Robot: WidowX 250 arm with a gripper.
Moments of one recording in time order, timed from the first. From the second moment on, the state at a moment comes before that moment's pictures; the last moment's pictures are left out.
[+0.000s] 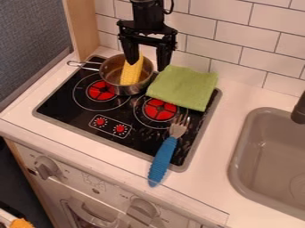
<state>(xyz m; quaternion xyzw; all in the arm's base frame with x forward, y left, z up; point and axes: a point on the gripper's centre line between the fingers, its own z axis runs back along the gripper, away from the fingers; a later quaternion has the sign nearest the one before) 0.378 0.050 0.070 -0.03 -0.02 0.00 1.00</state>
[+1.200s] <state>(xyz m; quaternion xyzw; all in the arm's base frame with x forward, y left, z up) 0.280 -0.052 0.011 -0.02 -0.02 -0.06 1.00</state>
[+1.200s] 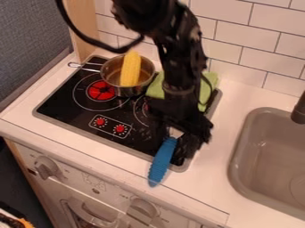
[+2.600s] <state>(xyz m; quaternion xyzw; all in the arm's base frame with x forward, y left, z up) 0.309 0.033 0.107 0.00 -0.09 0.01 1.00</state>
